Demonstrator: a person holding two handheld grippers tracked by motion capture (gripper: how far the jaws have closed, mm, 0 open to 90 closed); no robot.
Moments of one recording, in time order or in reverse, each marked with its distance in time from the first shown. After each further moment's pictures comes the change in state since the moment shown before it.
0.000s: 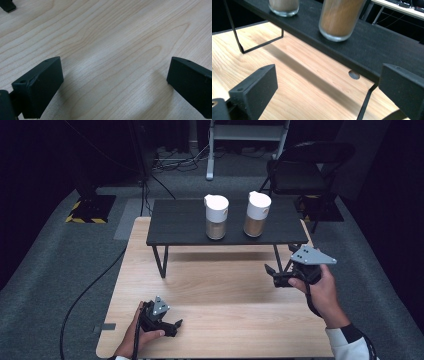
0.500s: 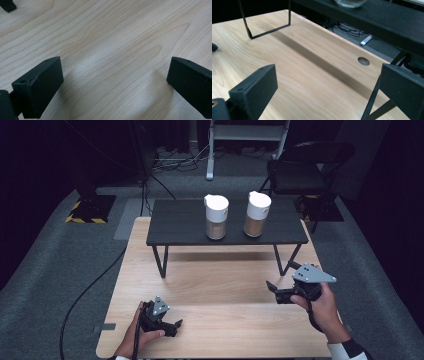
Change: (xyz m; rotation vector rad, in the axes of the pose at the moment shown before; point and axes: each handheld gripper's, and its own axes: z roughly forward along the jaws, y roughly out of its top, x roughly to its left) left arm 0.000 0.000 0.000 0.000 0.001 -0.002; right arm 0.006 -0.044 -0.006 0.022 0.045 0.011
